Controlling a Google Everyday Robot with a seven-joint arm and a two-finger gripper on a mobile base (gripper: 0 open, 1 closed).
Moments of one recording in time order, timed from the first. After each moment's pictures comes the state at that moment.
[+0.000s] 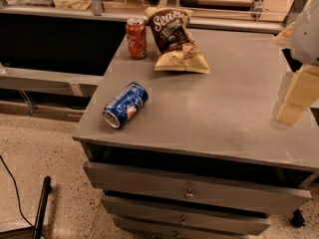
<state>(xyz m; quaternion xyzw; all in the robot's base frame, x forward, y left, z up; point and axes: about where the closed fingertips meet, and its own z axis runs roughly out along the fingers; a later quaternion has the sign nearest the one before) 0.438 -0.216 0.977 -0.60 0.78 -0.04 0.16</state>
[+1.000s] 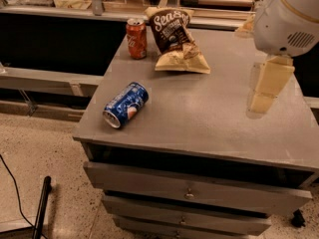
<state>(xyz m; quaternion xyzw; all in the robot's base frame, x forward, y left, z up) 0.464 -0.170 0.979 -0.68 0.72 -0.03 0.16</state>
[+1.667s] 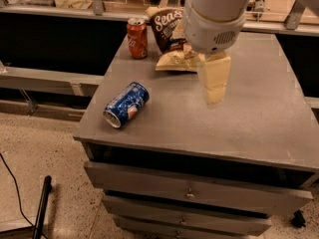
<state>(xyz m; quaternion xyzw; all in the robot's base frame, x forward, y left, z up) 0.500 -0.085 0.966 -0.80 0.58 -0.10 0.12</state>
